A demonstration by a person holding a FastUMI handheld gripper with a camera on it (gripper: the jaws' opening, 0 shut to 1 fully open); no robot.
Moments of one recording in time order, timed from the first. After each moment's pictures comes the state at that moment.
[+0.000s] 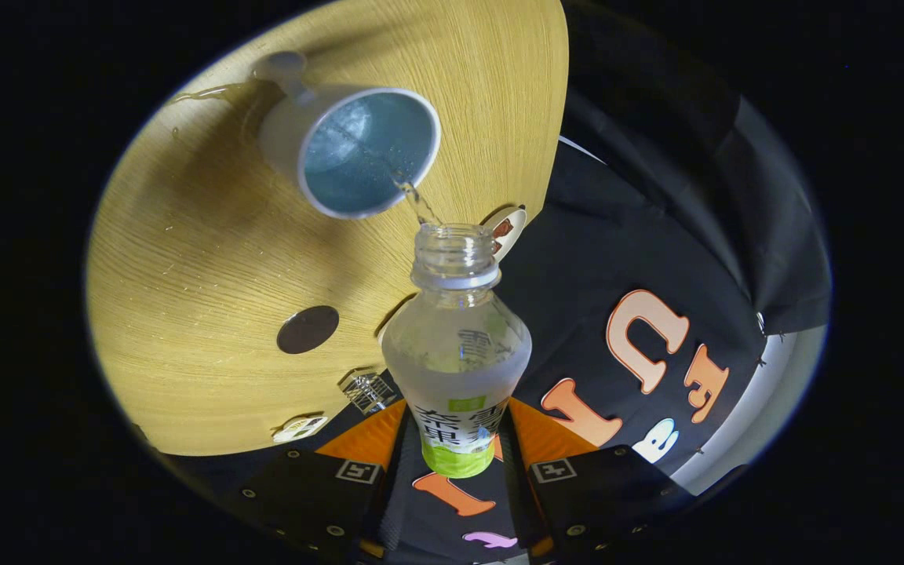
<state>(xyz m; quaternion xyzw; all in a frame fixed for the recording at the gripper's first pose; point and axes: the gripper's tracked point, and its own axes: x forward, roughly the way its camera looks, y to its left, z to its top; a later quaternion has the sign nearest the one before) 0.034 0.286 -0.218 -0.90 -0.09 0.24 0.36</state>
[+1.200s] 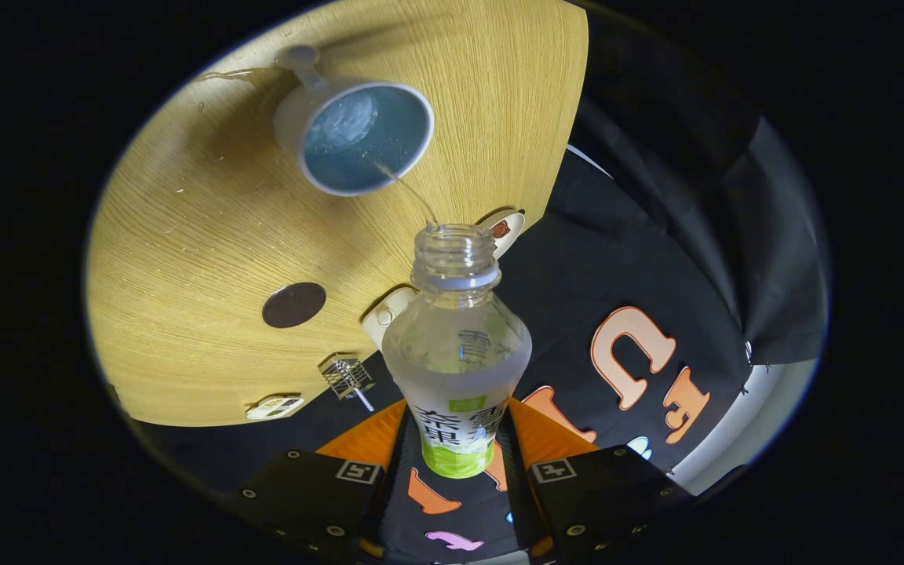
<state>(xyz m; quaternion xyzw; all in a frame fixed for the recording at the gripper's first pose) 0.034 0.296 -0.195 -0.91 -0.11 0.24 0.31</state>
